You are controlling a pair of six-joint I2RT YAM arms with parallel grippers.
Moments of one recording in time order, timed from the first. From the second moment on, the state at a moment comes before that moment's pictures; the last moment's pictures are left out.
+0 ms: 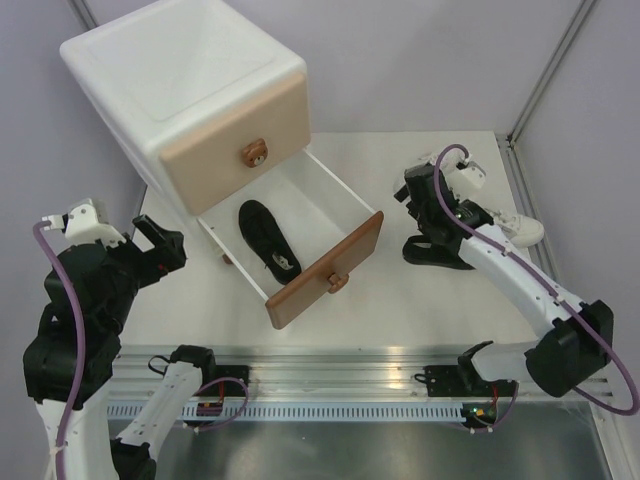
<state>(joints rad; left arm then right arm) -0.15 0.66 1.48 -1.16 -0.25 -0.43 0.53 1.30 1.19 -0.61 0.65 1.05</state>
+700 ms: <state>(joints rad) -0.15 0.70 1.48 -1.16 -0.23 -0.43 0.30 1.70 1.12 -0.57 0.35 1.37</state>
